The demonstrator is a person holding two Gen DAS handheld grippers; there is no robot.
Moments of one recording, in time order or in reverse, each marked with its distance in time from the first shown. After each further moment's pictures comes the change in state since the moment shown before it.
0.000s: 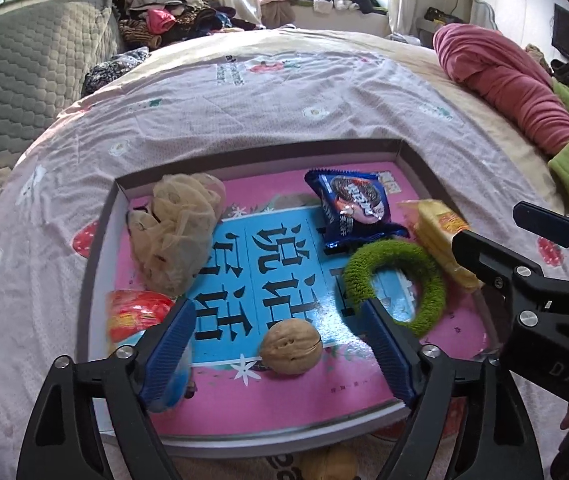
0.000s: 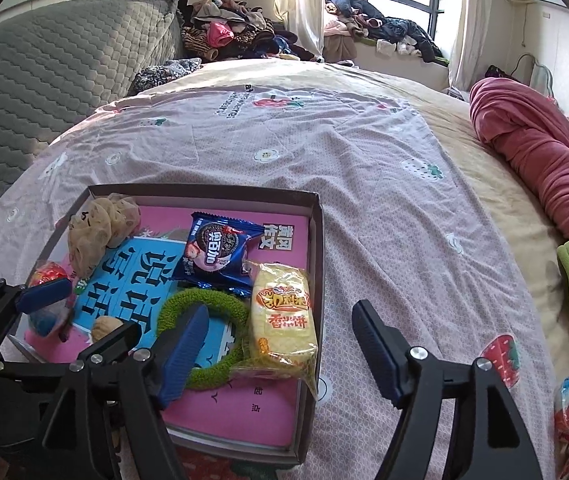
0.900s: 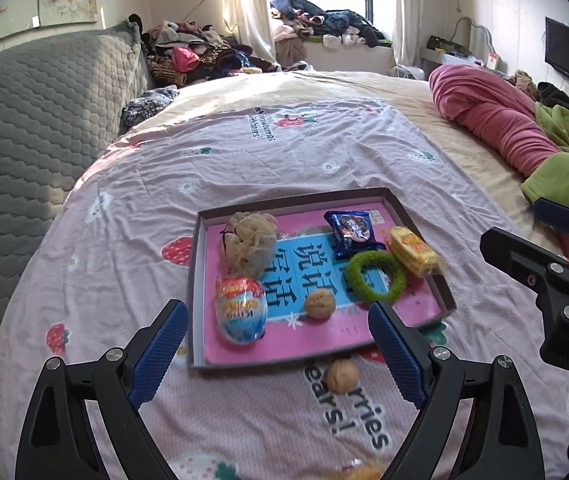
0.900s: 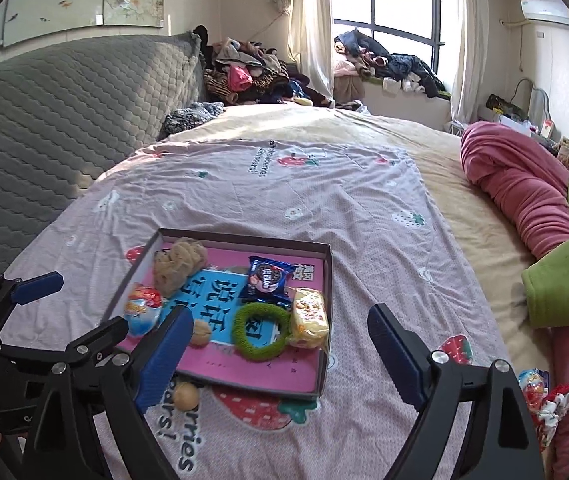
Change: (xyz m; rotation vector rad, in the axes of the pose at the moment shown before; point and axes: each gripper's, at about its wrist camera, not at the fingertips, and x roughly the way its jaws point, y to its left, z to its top) left arm -0.148 0.025 -0.025 -0.003 -0.120 0.055; right arm -0.138 0.026 -0.001 -0.019 -0.133 0.050
